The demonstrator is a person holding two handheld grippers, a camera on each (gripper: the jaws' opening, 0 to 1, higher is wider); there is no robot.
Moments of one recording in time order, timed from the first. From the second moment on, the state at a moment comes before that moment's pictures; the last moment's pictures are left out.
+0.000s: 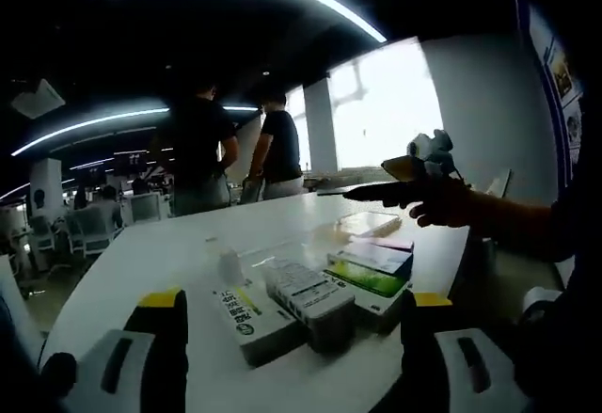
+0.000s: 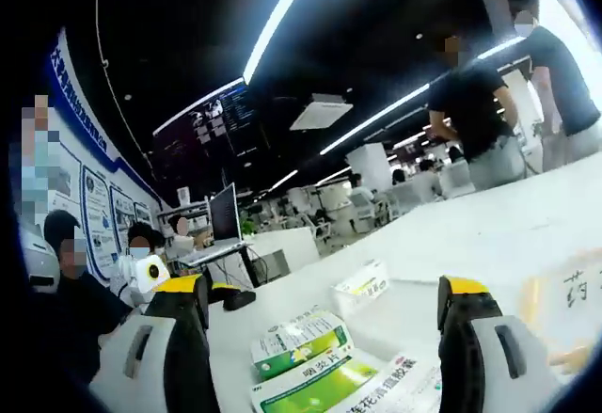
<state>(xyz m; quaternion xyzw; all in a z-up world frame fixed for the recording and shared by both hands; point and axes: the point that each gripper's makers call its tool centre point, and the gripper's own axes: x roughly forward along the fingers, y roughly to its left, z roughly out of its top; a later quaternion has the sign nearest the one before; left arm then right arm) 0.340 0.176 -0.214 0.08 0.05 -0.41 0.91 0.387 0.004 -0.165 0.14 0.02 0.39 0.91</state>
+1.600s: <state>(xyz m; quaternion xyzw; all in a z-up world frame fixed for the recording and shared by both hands) 0.352 0.177 -0.199 0.09 0.03 -0.41 0.91 0.295 -0.072 -0.184 0.14 -0.05 0.30 0.94</state>
